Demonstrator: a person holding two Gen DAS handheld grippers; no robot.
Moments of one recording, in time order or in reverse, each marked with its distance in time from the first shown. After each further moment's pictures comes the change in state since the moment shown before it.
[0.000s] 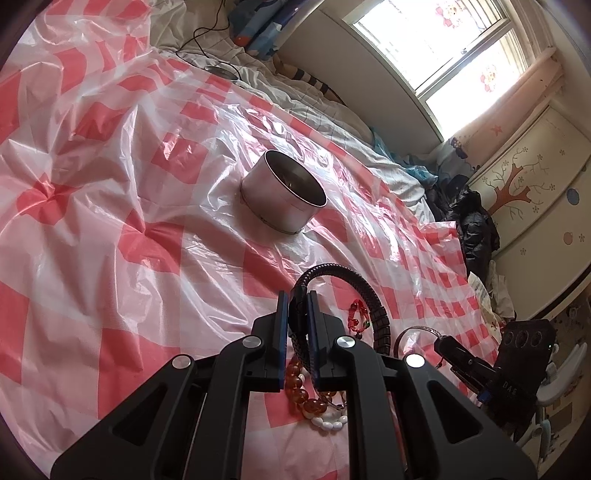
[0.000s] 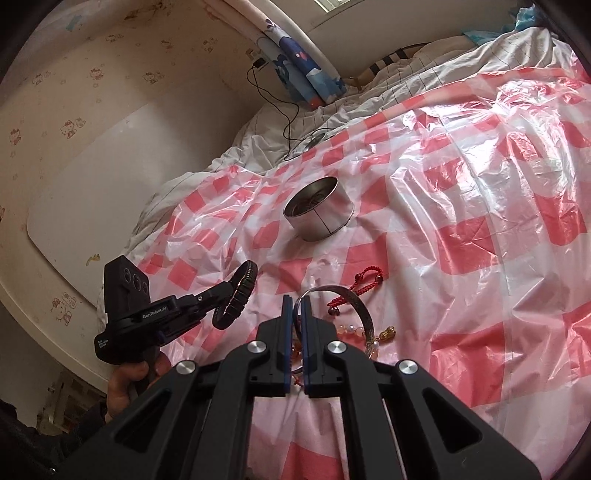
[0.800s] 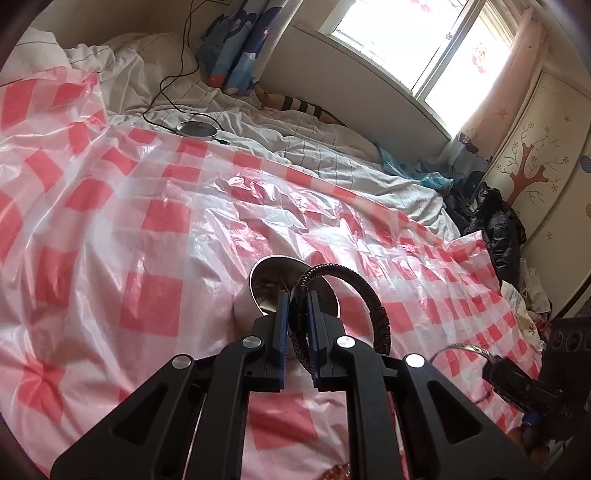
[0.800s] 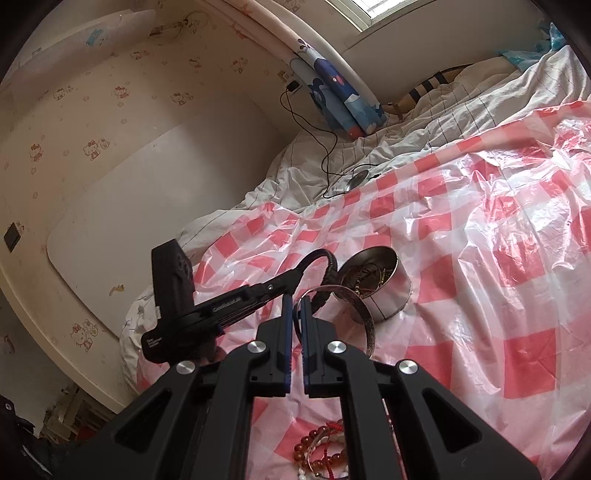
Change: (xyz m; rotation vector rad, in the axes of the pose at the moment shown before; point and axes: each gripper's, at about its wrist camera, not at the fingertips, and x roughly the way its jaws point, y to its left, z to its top) left arm 0.058 -0.031 0.122 0.166 -0.072 0.118; right arm 0.049 0.028 0.080 -0.044 -0.082 0.123
